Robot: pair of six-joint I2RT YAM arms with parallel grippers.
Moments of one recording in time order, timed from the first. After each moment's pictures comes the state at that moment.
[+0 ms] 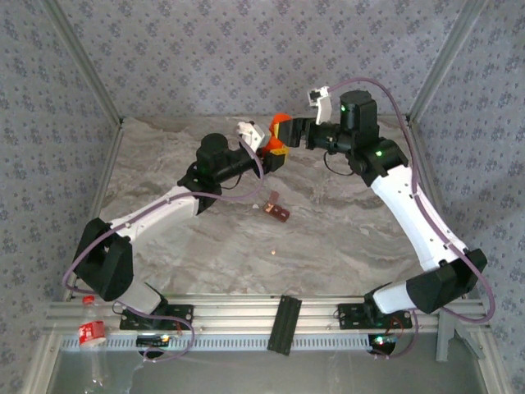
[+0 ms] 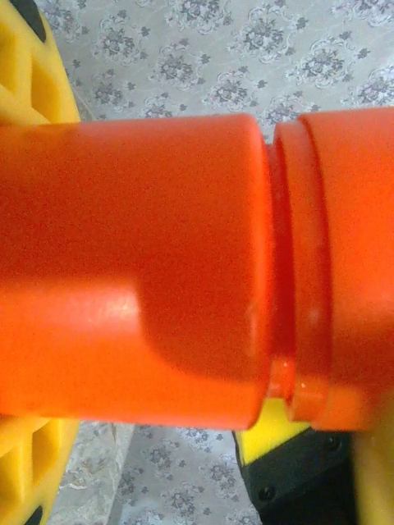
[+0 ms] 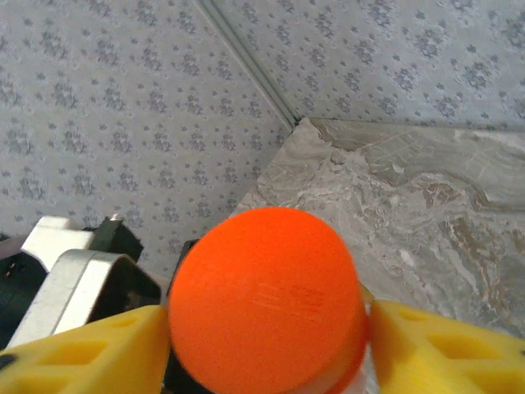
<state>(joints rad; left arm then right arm) -0.67 1.52 1.14 0.41 0.37 0.02 0.43 1.41 1.56 -0.47 -0.53 0.42</state>
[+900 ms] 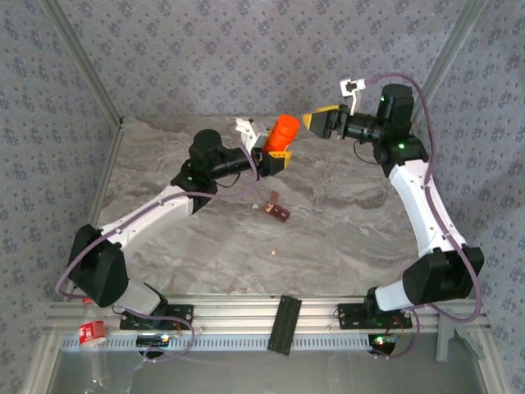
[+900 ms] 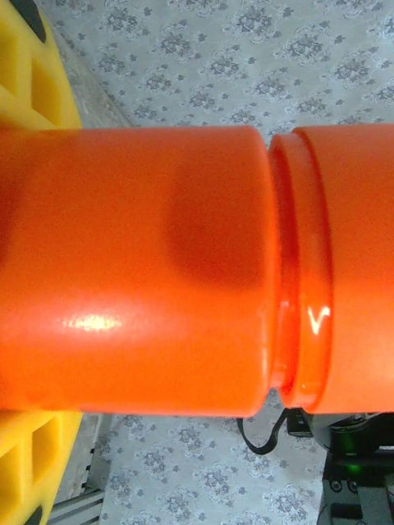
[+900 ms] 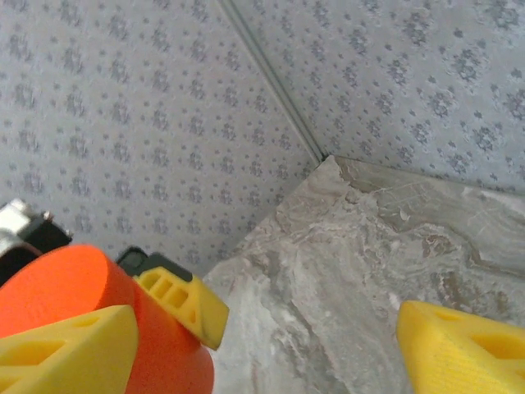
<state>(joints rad) -0.66 1.47 1.16 0.38 0.58 -0.07 0.15 1.42 1.48 -0.24 -0.91 0.38</state>
